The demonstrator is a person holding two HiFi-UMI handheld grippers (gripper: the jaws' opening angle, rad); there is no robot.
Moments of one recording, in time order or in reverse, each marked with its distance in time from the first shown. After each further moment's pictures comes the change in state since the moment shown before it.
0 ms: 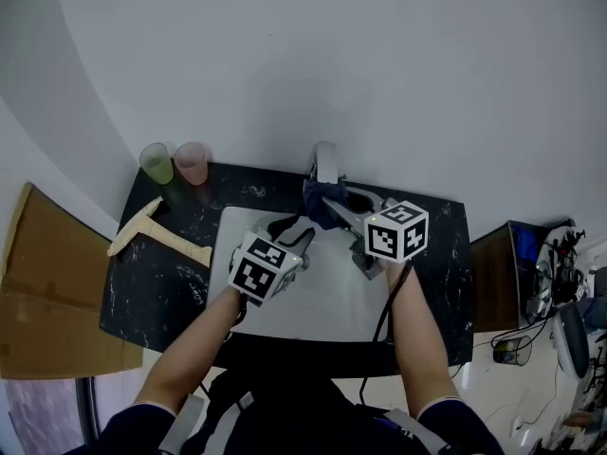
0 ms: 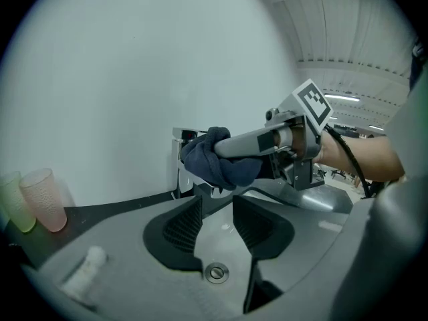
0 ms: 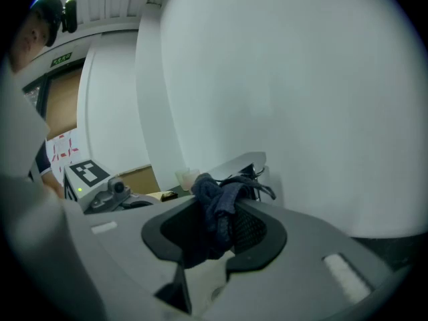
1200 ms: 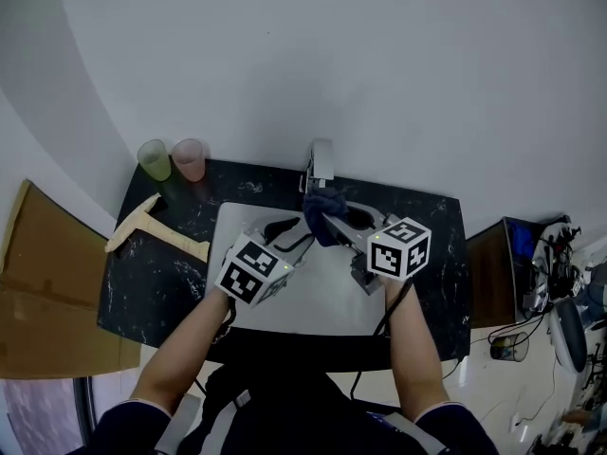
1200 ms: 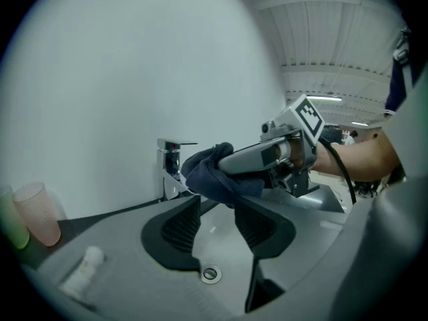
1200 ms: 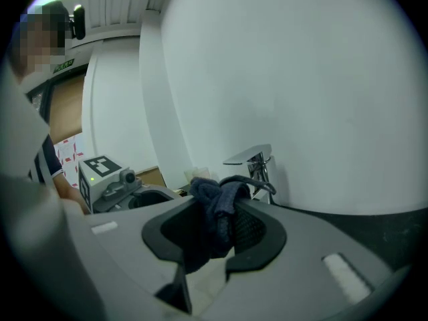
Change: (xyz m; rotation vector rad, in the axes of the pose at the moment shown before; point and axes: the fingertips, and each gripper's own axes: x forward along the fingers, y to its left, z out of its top) left arm -0.019 -0.024 0.006 0.084 -0.045 -0.100; right arm -0.028 0.025 -0.020 0.036 -0.024 0.019
